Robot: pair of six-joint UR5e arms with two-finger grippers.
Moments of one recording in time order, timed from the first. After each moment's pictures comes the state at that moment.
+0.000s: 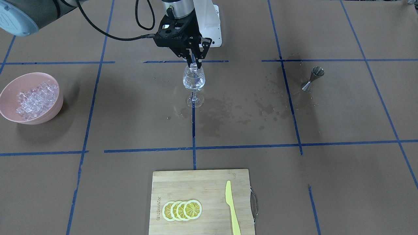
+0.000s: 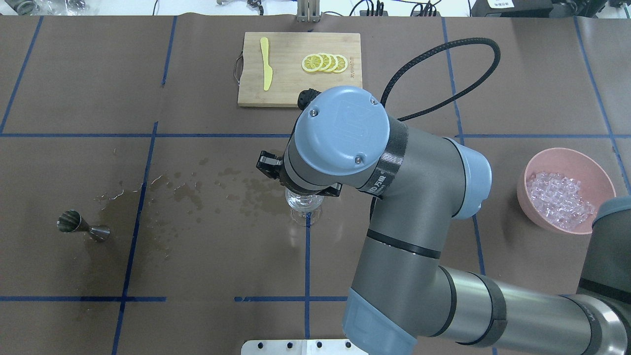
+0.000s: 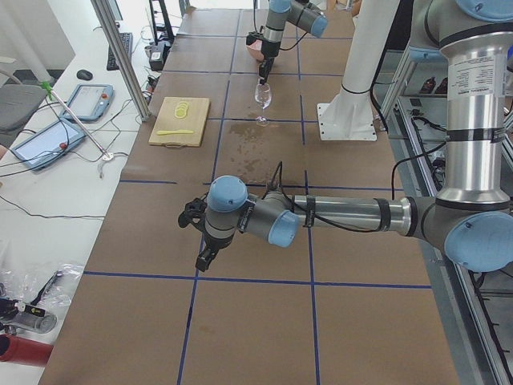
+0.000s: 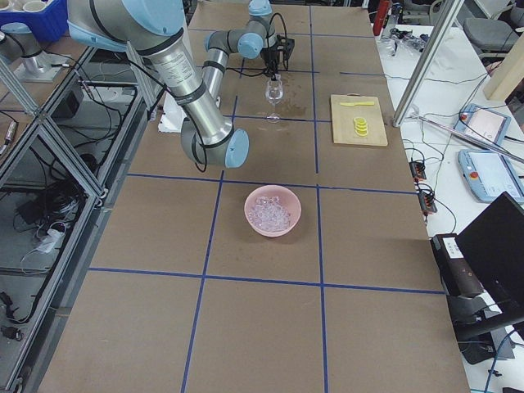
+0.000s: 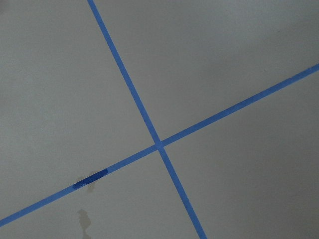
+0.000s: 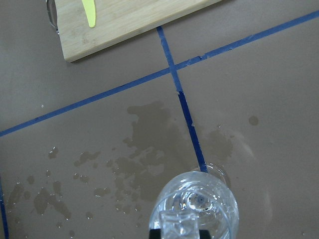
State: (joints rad) left arm -1.51 -1.49 -1.66 -1.94 -2.29 0.17; right arm 0.47 -0.78 1.93 -1.76 1.76 1.61
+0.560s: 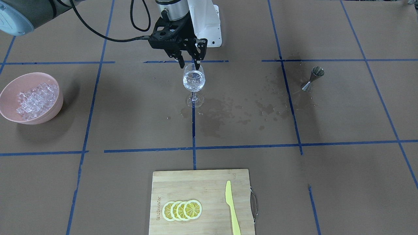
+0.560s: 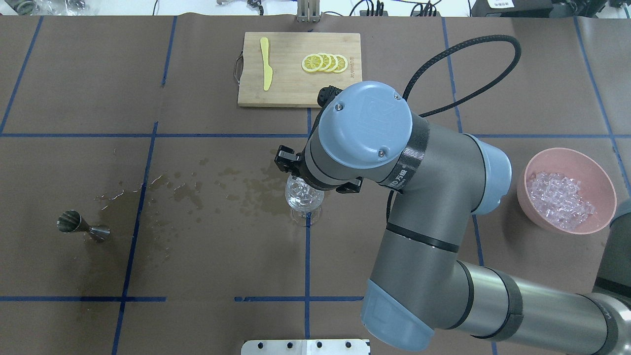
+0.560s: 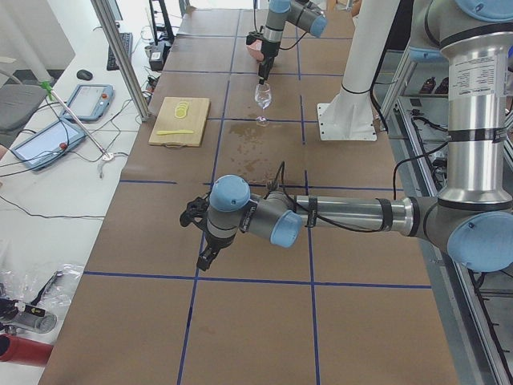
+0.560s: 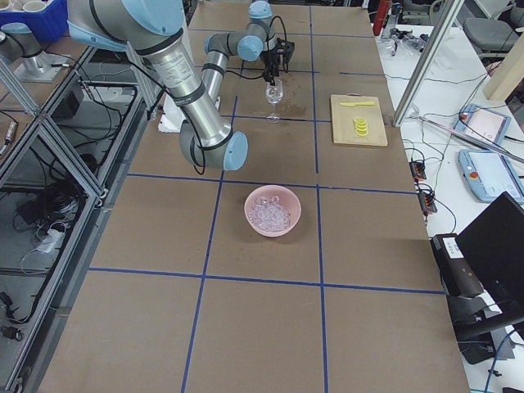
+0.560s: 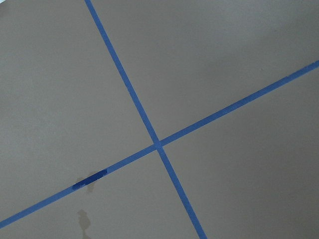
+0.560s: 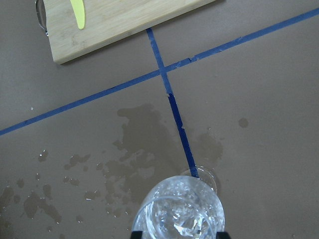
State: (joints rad) left arm -1.51 -1.47 -1.68 -1.94 -2.29 0.17; right arm 0.47 -0.80 1.94 -1.76 1.76 1.61
